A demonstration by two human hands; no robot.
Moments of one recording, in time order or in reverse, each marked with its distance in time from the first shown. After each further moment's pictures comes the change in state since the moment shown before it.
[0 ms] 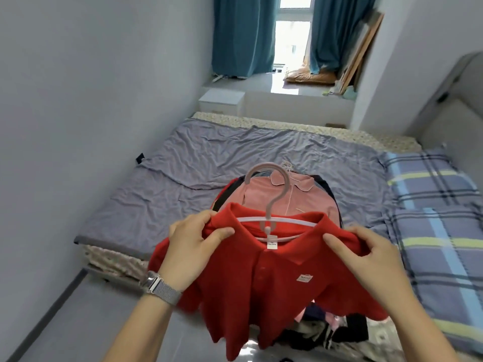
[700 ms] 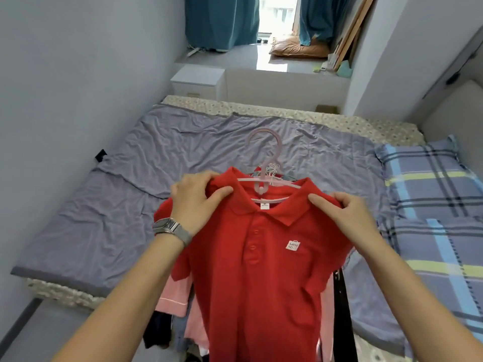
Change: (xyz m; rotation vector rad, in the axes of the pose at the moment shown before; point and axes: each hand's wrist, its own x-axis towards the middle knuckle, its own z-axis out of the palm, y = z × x) left_hand 0.279 -0.022 0.142 0.246 -0.016 0.033; right_hand 0.288 0.097 0.027 0.087 -0.112 0.227
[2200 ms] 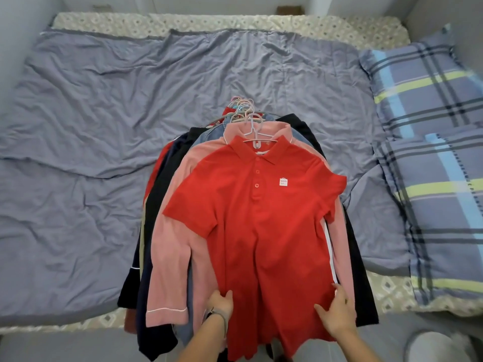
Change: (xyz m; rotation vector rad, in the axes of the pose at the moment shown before) left_hand -0.155 -0.181 0.279 -0.152 -0.867 -1.032; right_hand -0.116 0.309 0.170 -0.456 -0.014 0.955
